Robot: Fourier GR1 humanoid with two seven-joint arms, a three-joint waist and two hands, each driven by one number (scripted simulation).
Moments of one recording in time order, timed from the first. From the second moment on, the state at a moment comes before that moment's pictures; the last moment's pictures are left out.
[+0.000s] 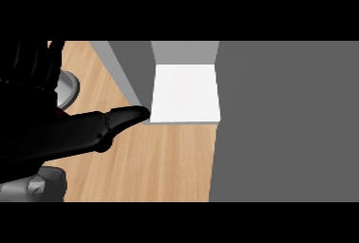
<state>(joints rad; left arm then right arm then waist) -0.57 0.04 -0.11 -2.13 -0.32 0.49 0.90 0.24 -0.14 0.32 -2.52 -0.09 0.07 0.38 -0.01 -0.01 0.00</state>
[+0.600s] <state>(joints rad) -0.52 0.13 0.01 -2.18 -0.29 0.44 0.93 0.22 -0.15 0.34 -2.52 -0.08 0.04 0.41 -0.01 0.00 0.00</state>
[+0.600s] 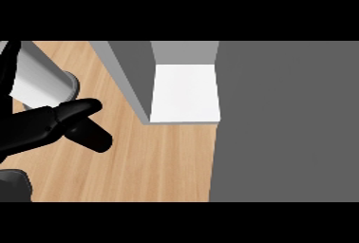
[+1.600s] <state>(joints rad) -0.25 0.19 0.23 -2.16 -0.05 0.32 0.74 0.17 -0.17 0.35 -2.52 -0.07 0.01 0.43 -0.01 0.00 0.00</state>
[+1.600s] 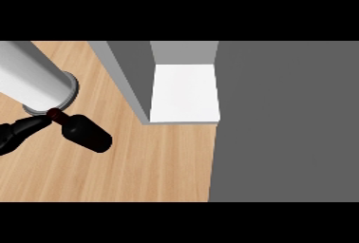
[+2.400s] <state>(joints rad) -0.07 0.12 0.29 -1.91 0.08 0.19 0.40 0.13 -0.17 0.35 -2.52 -0.07 -0.02 0.47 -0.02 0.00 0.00</state>
